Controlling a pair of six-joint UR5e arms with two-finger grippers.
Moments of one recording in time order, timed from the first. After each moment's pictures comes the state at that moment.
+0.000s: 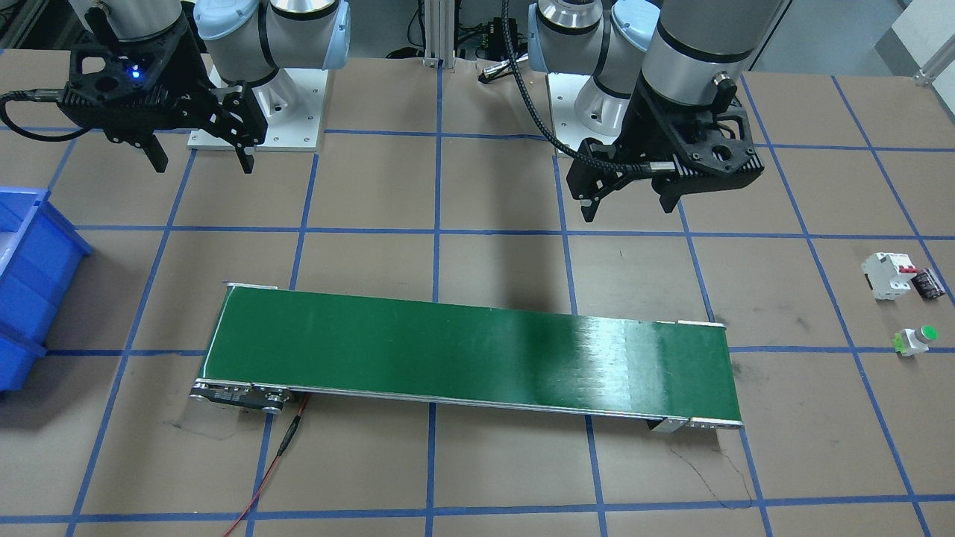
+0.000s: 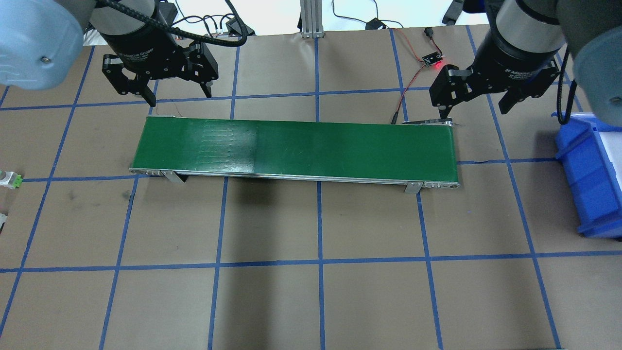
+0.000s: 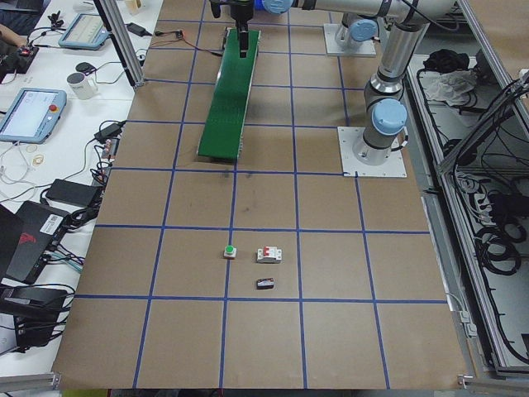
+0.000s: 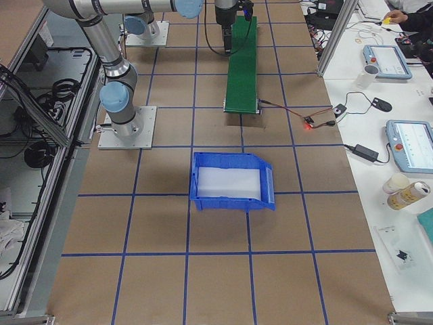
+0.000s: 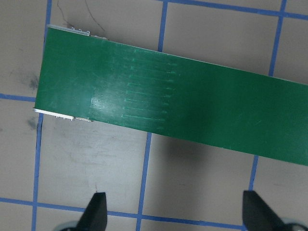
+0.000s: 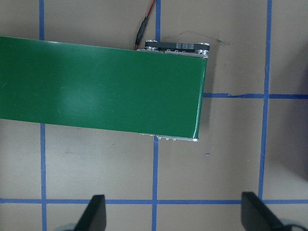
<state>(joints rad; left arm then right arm) -1.63 -1.63 -1.47 -1.56 1.59 -0.20 1.56 -1.67 1.63 -1.61 -1.59 -0.03</state>
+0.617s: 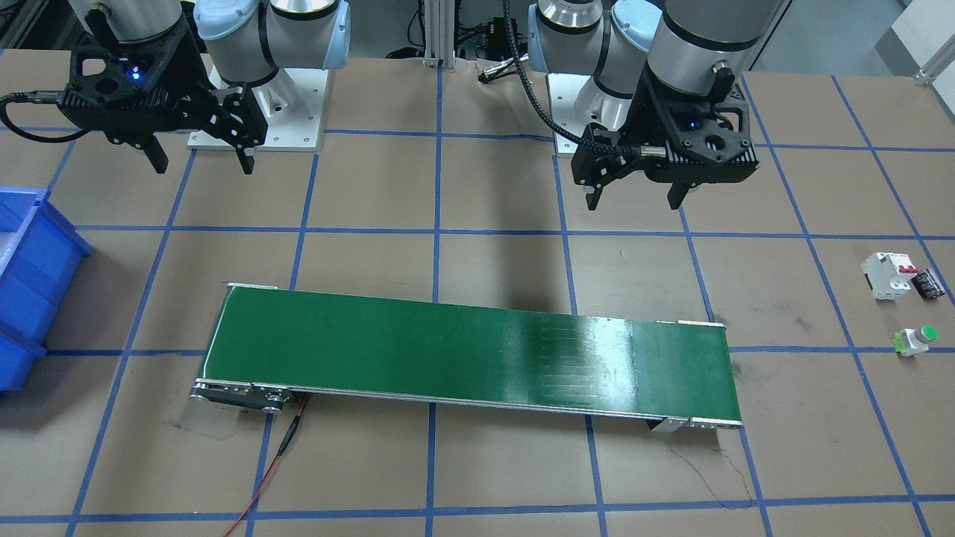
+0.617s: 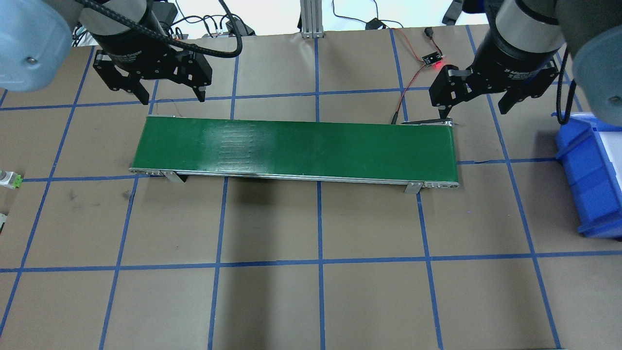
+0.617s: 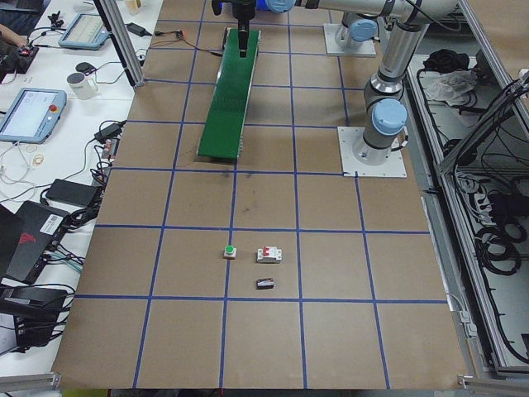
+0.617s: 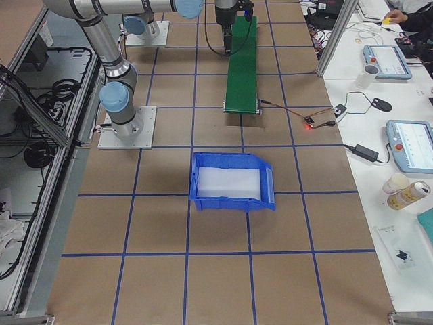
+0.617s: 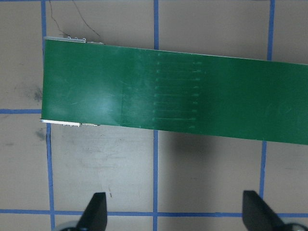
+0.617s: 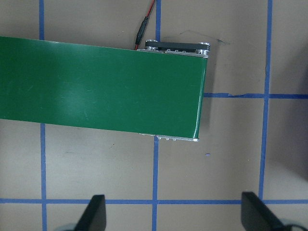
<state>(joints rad) -1.63 -1.61 -1.47 -1.57 1.60 -0.08 1.56 -1.66 1.63 -1.61 -1.59 -0.03</state>
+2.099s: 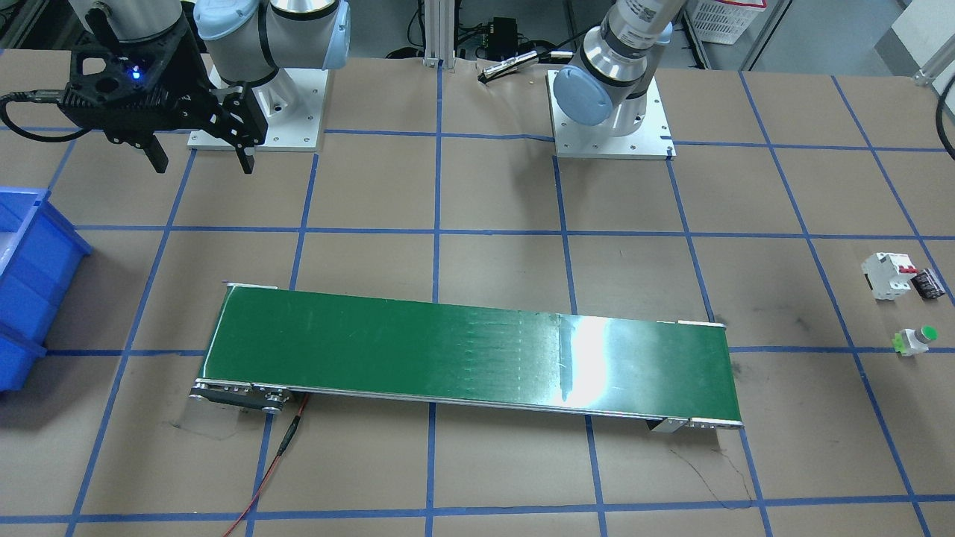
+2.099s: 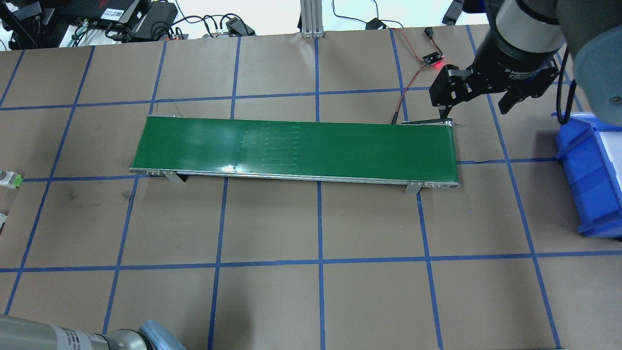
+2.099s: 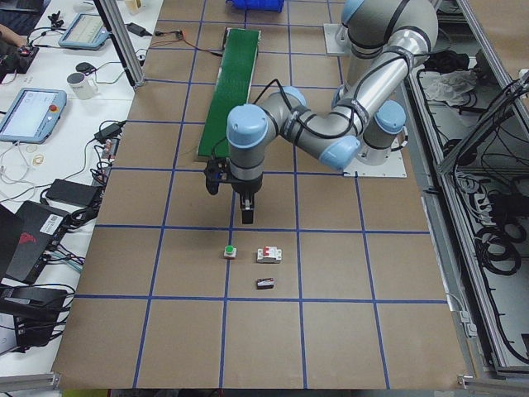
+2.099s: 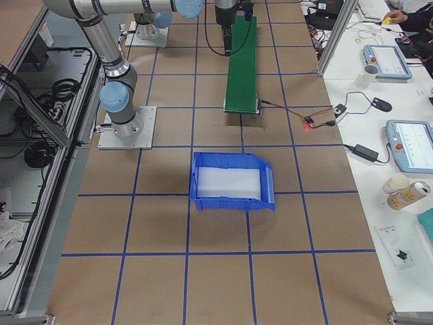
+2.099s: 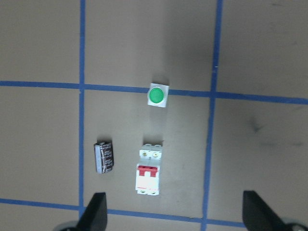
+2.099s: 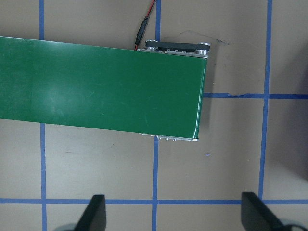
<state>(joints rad) -0.67 -1.83 -1.46 -1.33 1.61 0.83 1.56 -1.66 1.63 -1.61 -1.59 -0.03</state>
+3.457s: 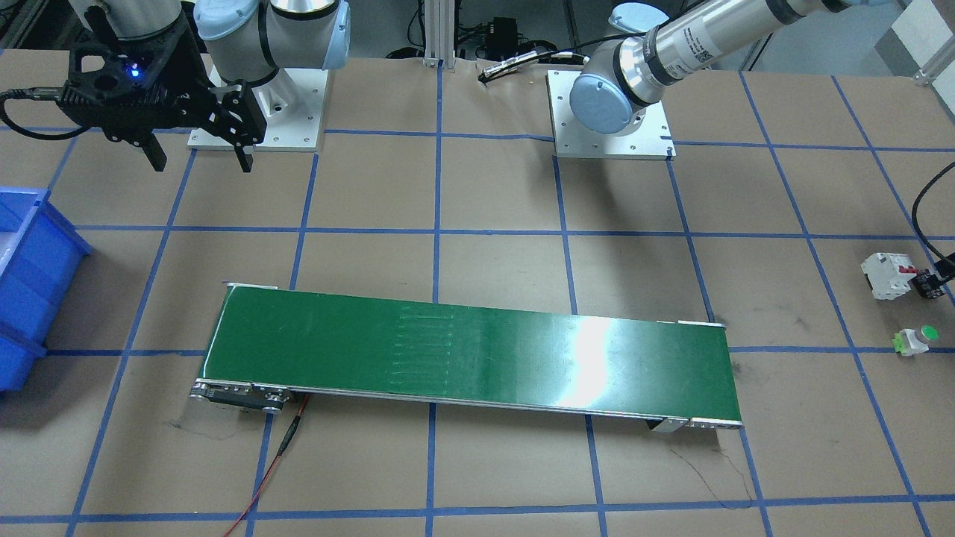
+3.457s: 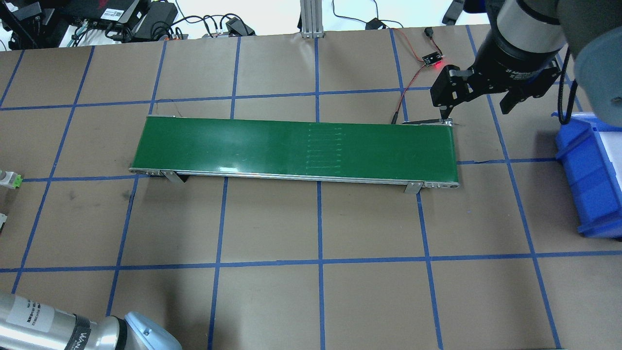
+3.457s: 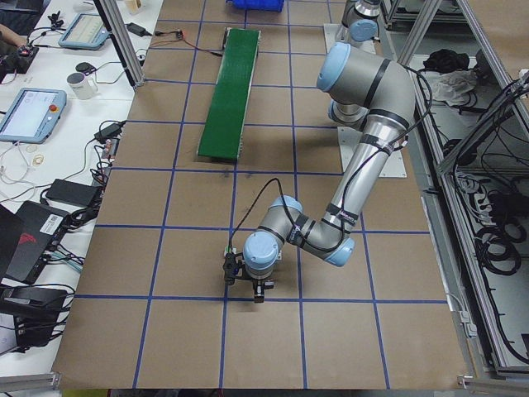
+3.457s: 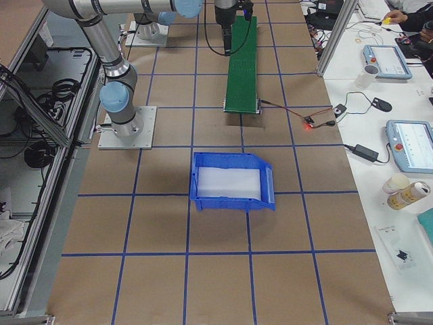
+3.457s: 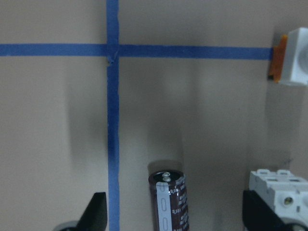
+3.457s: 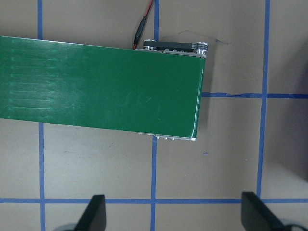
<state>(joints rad) -0.50 -2.20 -1.46 -1.05 1.55 1.03 1.56 -1.67 1.63 -1.61 -1.60 -0.03</state>
